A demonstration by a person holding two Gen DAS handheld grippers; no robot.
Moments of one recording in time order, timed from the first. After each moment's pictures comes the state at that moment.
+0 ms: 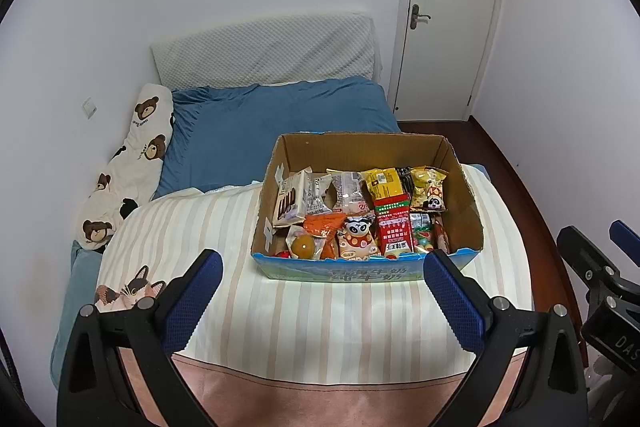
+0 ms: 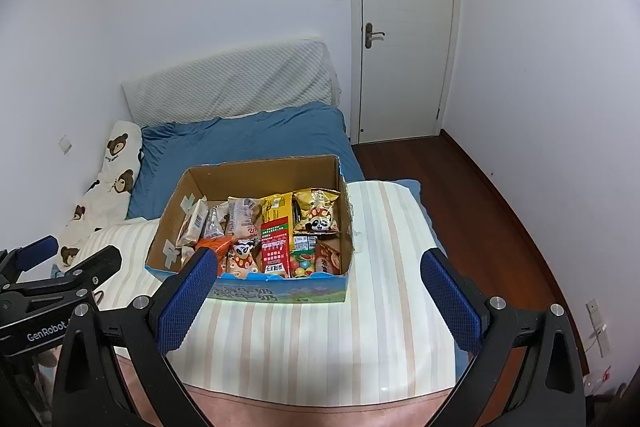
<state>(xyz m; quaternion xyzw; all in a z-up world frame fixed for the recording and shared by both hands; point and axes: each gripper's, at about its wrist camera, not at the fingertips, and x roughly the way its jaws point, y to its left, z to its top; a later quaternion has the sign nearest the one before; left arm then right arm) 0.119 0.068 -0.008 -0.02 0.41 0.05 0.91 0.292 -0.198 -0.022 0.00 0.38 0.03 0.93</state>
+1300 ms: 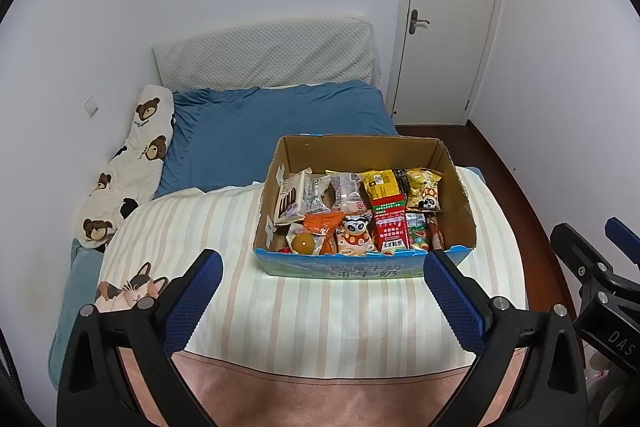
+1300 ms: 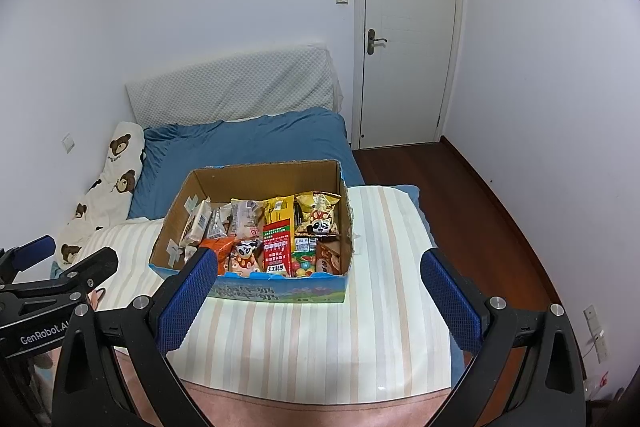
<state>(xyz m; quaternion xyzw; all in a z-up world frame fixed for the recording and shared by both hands) 0.107 0.067 -0.001 -0.03 0.41 0.04 0.91 0.284 -0.197 -0.013 0.00 0.37 0.03 0.93</state>
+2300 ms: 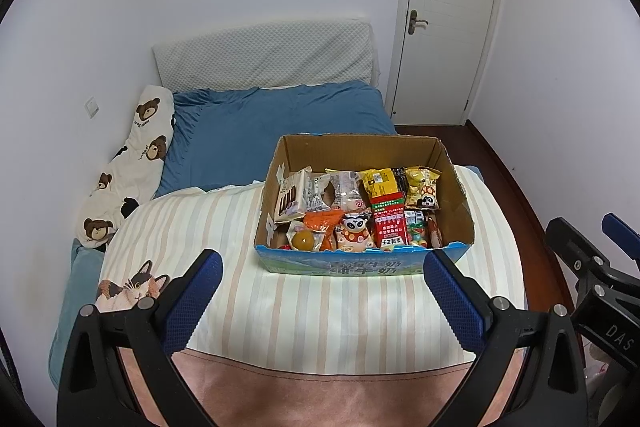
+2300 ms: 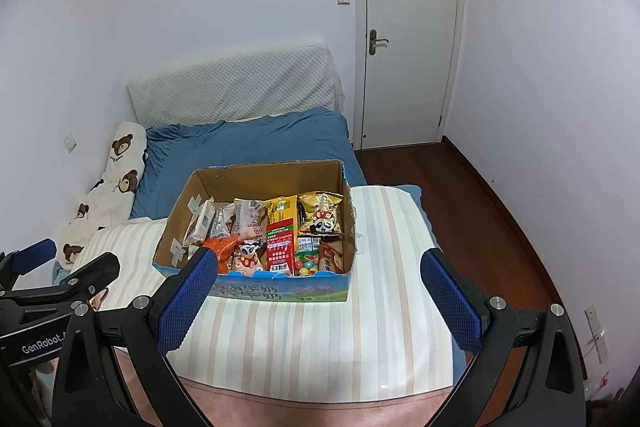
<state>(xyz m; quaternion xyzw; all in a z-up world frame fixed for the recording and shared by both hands) 0.104 0.066 0.002 -0.03 0.41 0.05 0.91 0.279 -0.195 -0.013 0.00 0.37 0.04 0.93</state>
